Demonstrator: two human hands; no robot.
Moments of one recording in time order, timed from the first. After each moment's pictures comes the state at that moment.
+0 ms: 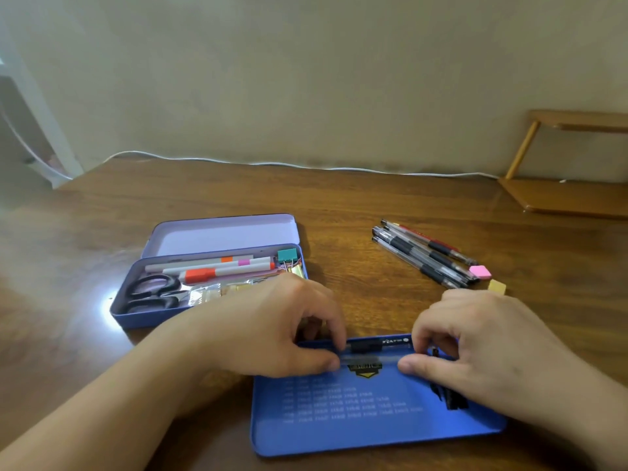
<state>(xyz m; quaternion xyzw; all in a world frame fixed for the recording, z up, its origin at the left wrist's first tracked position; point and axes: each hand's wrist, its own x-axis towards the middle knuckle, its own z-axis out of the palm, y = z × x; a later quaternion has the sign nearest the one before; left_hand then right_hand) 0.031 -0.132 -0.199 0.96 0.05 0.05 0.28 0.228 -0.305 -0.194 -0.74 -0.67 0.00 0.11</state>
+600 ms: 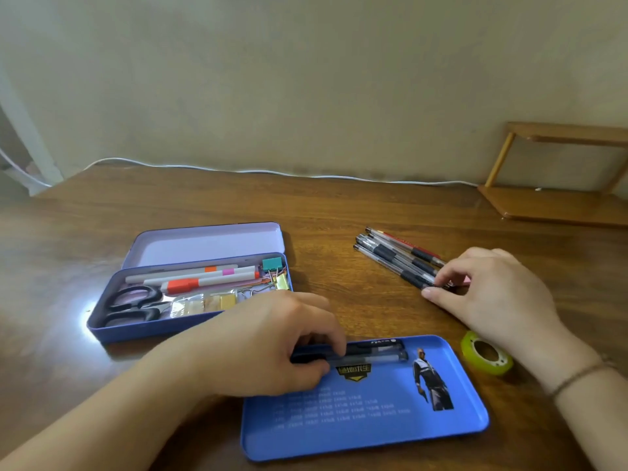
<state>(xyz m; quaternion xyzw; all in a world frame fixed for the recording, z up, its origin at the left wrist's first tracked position) 0.036 -0.144 -0.202 0.97 0.05 0.07 0.22 0.283 -0.282 -0.203 -0.87 -0.47 -0.09 0.13</state>
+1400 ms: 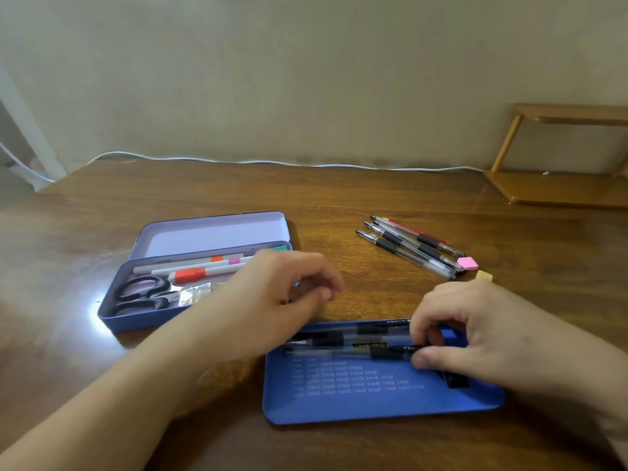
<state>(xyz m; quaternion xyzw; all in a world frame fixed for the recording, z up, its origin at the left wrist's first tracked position) 0.035 -0.139 -0.199 0.92 0.15 0.18 0.31 0.249 -0.308 -0.190 -0.69 -0.69 0.14 0.15</state>
